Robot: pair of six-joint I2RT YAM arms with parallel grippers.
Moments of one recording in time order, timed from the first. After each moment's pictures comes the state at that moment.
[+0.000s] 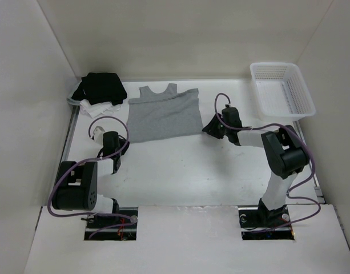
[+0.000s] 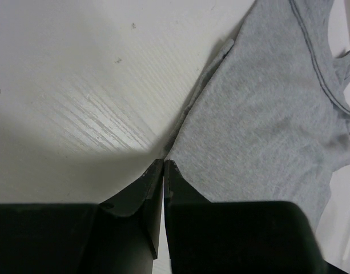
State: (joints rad) left arm -0.04 1.44 0.37 0.47 -0.16 -1.00; right arm 0.35 1.84 0.91 0.25 -0.15 0.81
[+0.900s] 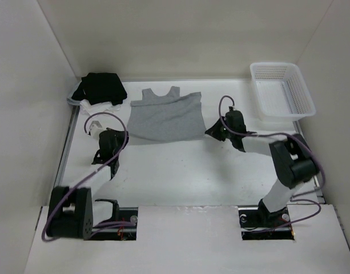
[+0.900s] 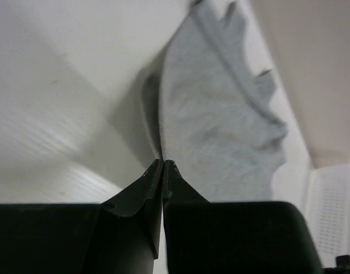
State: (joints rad) left arm -0.07 1.24 0.37 0.45 -0.16 -1.00; right arm 0.35 1.77 0.85 0.30 -0.17 0.85
